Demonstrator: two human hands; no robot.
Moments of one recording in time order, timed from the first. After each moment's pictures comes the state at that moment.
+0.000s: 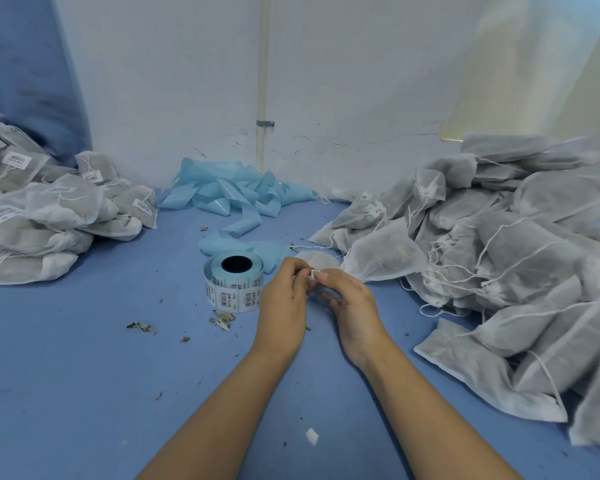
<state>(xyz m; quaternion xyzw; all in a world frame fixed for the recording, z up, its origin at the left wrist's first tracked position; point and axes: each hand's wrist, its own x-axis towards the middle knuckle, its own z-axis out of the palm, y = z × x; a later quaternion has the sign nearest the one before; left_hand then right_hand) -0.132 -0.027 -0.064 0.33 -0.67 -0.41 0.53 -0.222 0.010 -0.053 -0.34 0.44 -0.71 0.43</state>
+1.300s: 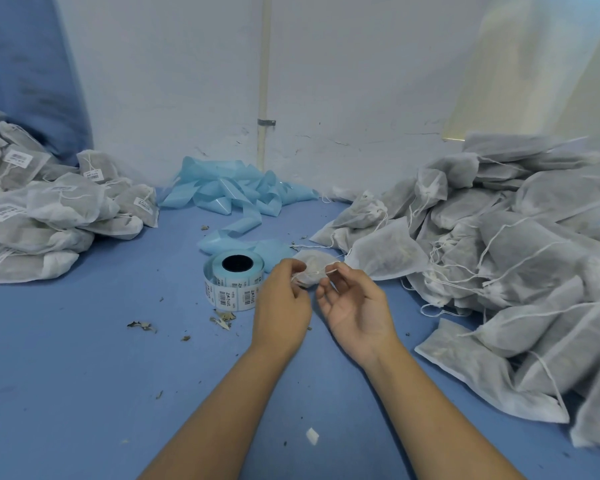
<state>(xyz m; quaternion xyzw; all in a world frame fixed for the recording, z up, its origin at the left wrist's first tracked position) -0.130 -0.034 -0.069 0.42 -0.70 -0.34 0.47 -0.229 0.011 -0.054 -0.20 0.28 -0.75 0.57</state>
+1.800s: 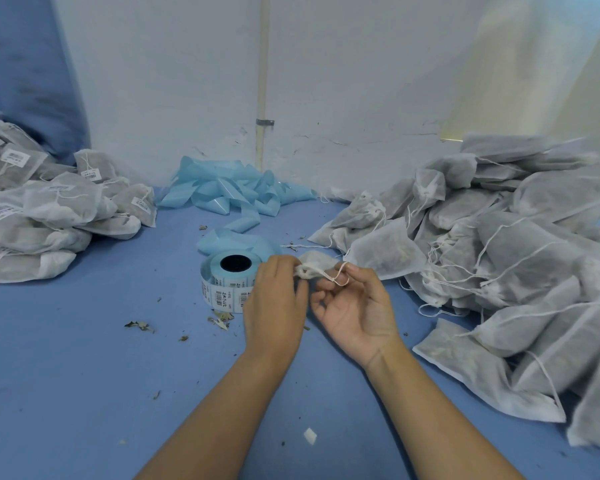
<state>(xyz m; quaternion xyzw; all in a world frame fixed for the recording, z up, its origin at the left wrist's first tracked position) -0.127 -0.027 -0.065 0.44 -0.75 -0.12 0.49 -0.229 0.016 -0.050 -0.23 0.21 -0.72 0.62</state>
